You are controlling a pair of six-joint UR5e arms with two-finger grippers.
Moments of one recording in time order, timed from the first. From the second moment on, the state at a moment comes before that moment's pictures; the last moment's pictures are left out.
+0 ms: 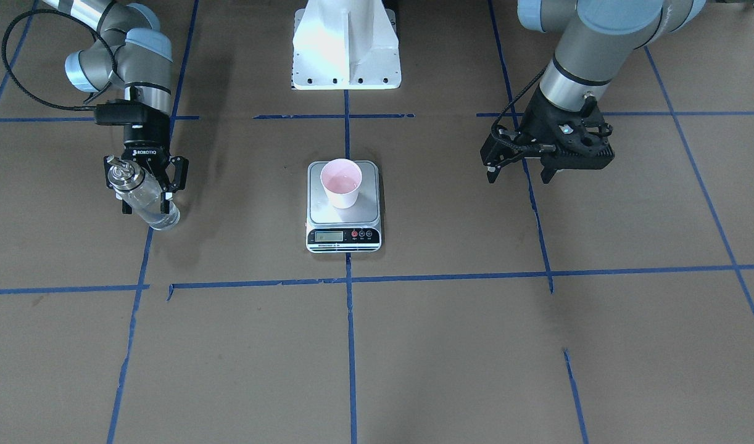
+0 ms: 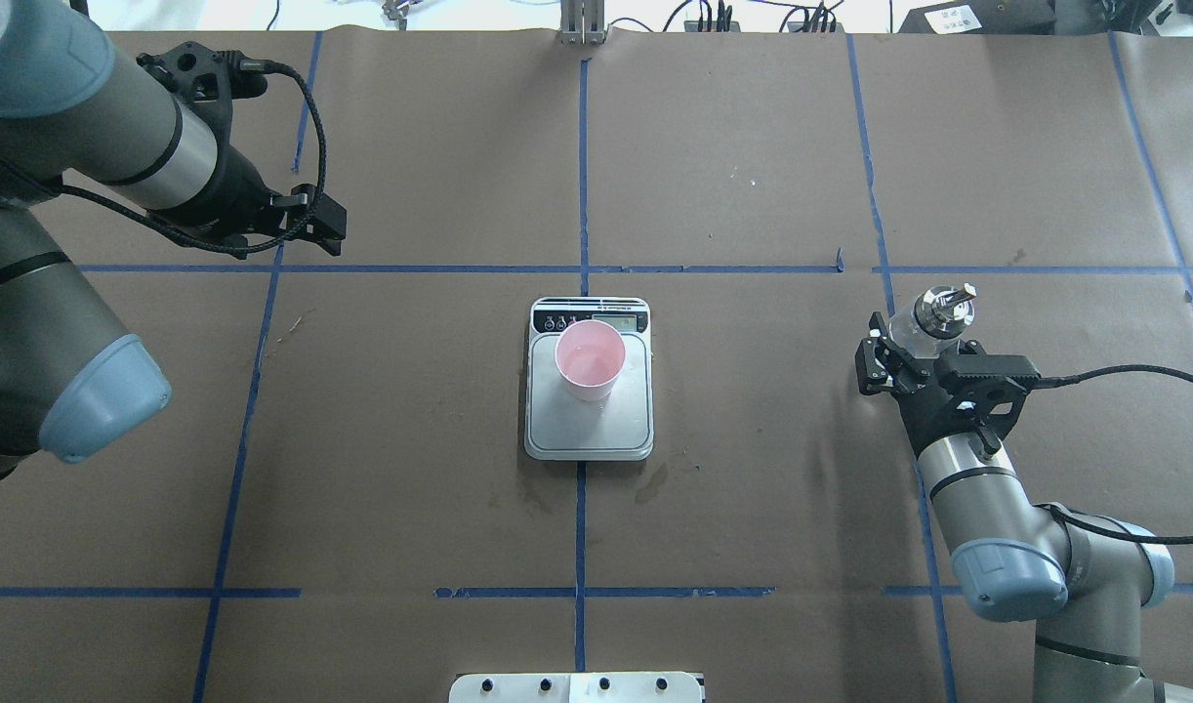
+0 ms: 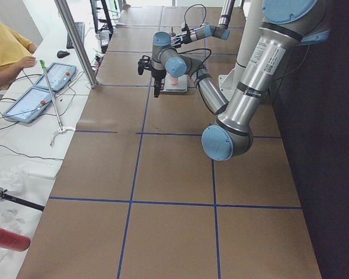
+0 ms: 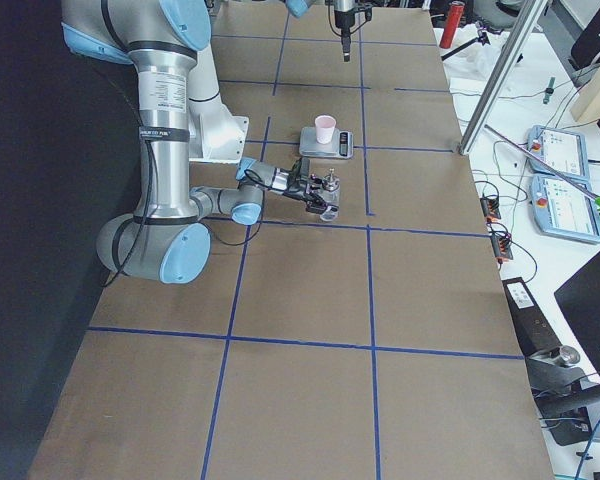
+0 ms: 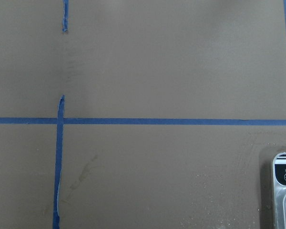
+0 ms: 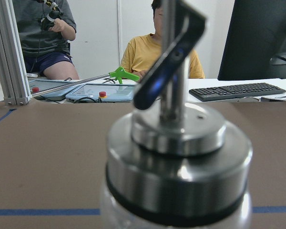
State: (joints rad) left arm -0.85 -2.02 -1.96 -1.51 -2.04 -1.00; right arm 0.25 -1.58 1.73 -0.71 0.56 1.30
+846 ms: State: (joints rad) left arm -0.85 -2.01 -1.96 -1.51 -2.04 -1.00; right arm 0.19 -1.60 1.73 -0.77 0.50 1.31
